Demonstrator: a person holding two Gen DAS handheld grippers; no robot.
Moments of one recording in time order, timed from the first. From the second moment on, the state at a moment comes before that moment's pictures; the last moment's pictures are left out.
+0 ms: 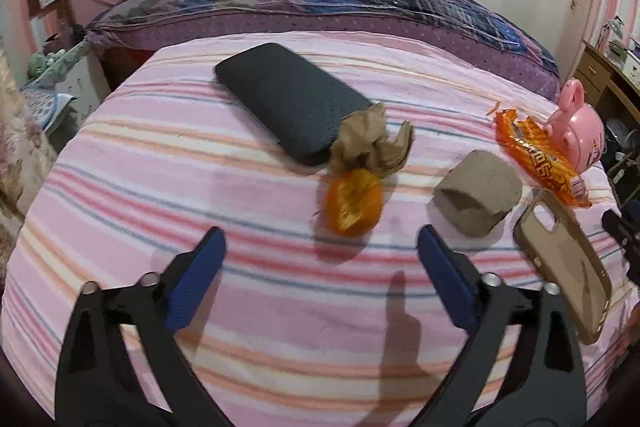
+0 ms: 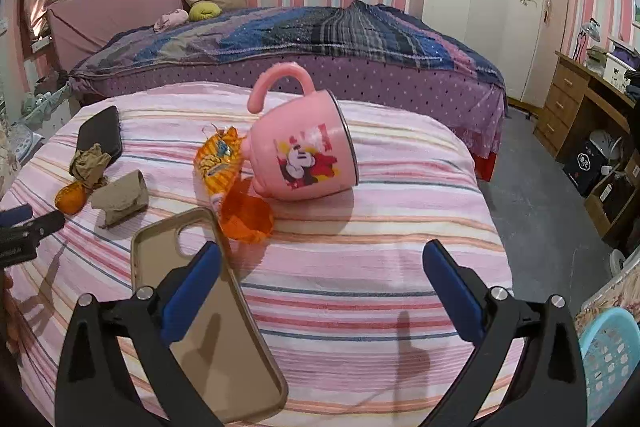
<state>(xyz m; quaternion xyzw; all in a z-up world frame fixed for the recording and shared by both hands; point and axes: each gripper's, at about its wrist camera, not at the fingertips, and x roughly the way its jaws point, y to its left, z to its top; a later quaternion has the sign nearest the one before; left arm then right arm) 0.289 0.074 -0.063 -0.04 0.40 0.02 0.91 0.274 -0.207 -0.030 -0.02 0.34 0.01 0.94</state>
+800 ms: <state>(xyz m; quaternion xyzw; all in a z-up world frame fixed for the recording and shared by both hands) 0.281 0.083 -0.059 -0.04 0.40 0.01 0.92 0.305 -0.177 -0.042 -0.05 0.35 0.06 0.93</state>
